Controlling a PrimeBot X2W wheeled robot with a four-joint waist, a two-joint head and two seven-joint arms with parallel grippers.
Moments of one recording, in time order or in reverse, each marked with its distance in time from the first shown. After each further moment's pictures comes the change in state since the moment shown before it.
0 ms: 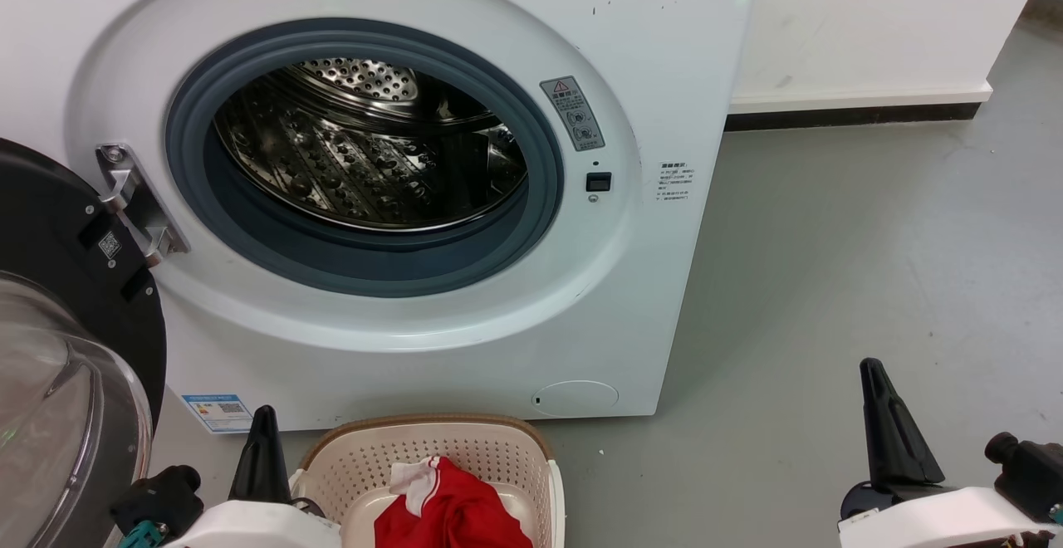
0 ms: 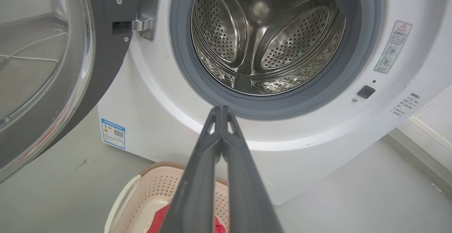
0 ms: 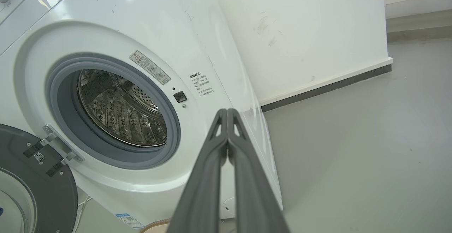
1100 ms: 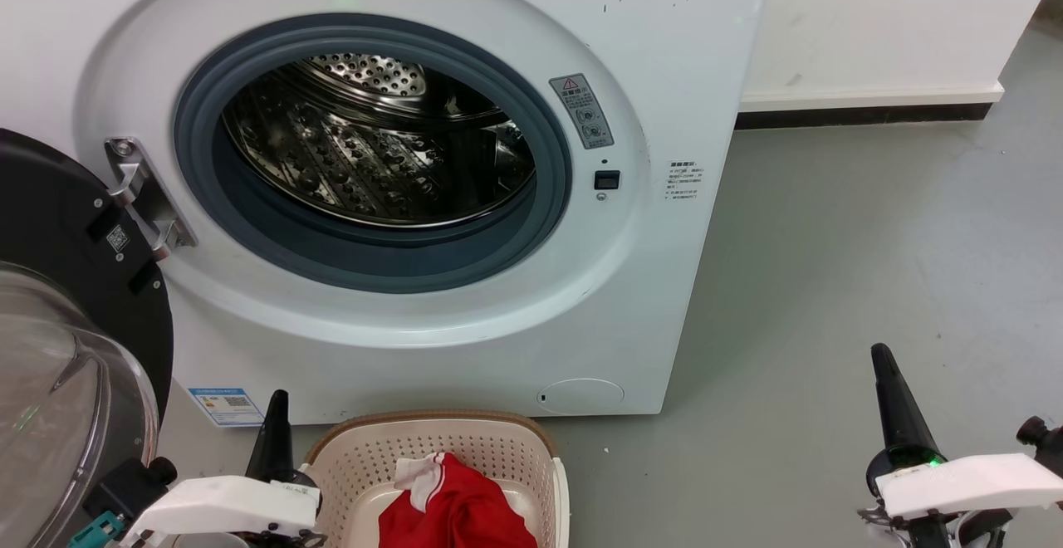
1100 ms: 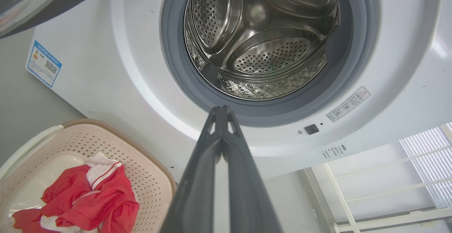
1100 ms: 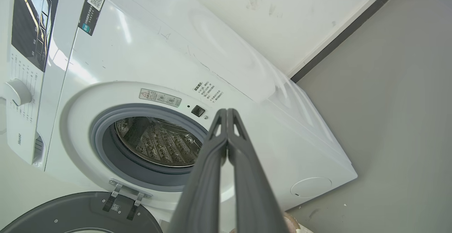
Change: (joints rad) left arm -0.064 0.001 0.019 0.043 -0.506 -0.059 0.117; right arm -0.079 -0.016 -0.022 0.088 0.522 0.000 0.106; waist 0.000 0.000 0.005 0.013
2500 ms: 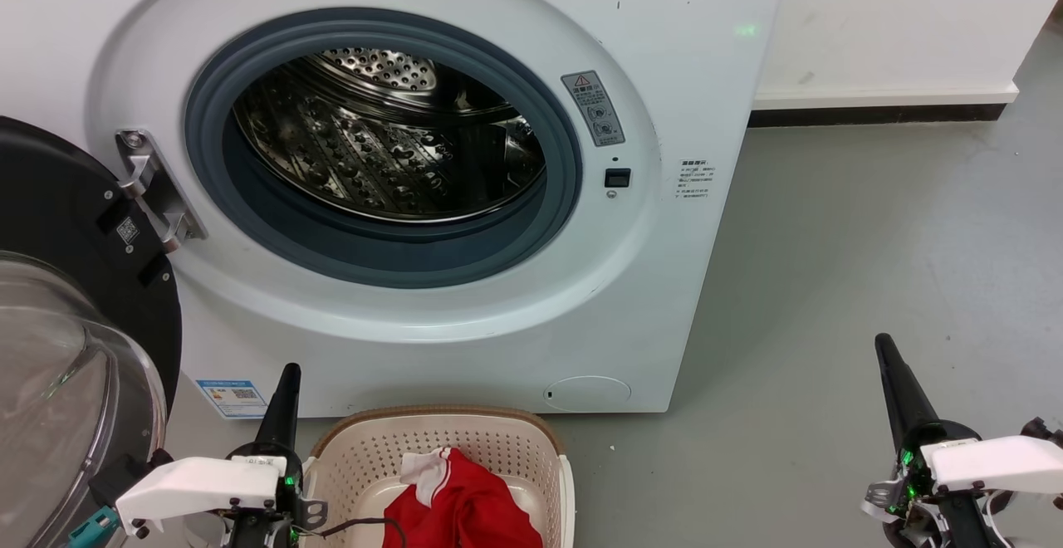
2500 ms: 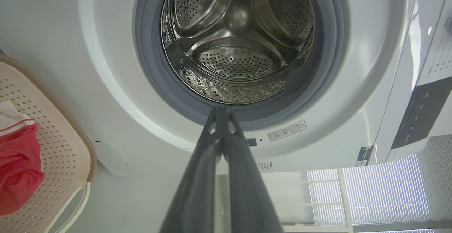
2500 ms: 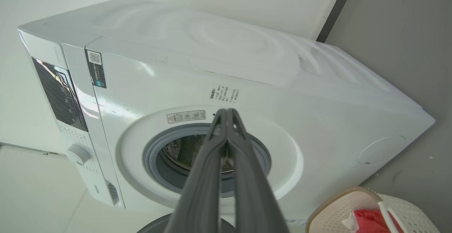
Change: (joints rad) left arm -0.059 0.001 0.019 0.037 -0.436 -0.050 0.103; right arm -0.062 -0.001 -0.040 0.076 0.436 0.000 0.106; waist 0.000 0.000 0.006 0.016
